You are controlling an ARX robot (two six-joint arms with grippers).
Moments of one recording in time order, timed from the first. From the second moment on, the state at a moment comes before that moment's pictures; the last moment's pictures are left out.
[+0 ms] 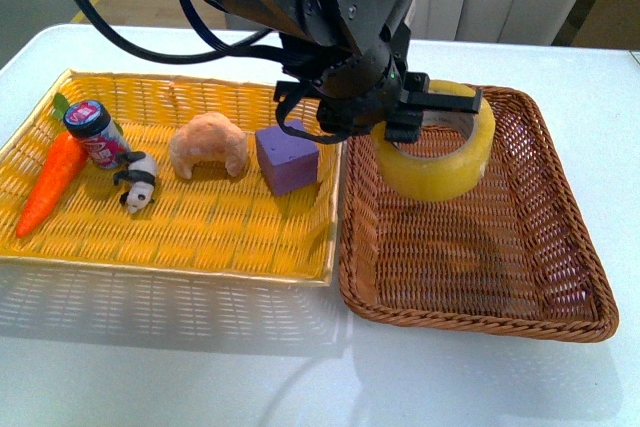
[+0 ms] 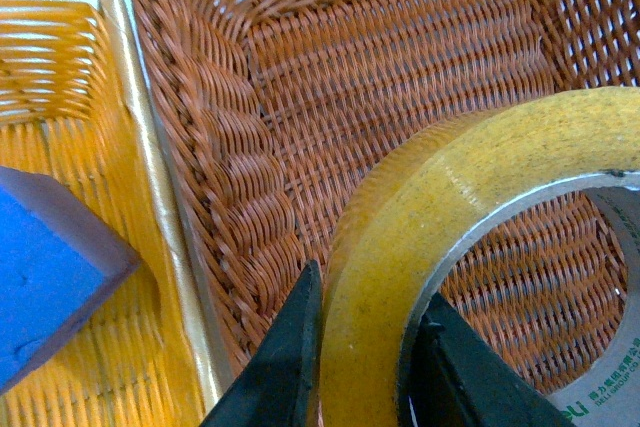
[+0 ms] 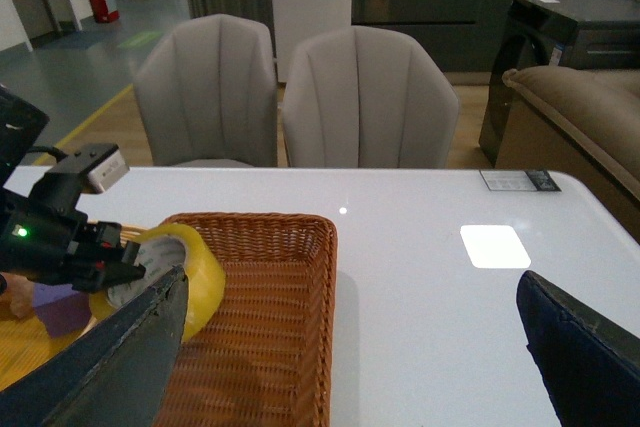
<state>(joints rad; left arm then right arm) -0.61 2.41 1.62 -0.09 0.04 -0.27 0.00 0.01 0.02 0.00 0.00 0.00</state>
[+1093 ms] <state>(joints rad) -0.42 1.74 0.72 0.69 -0.02 -0.38 0.00 0.00 0.02 0.00 0.00 0.00</state>
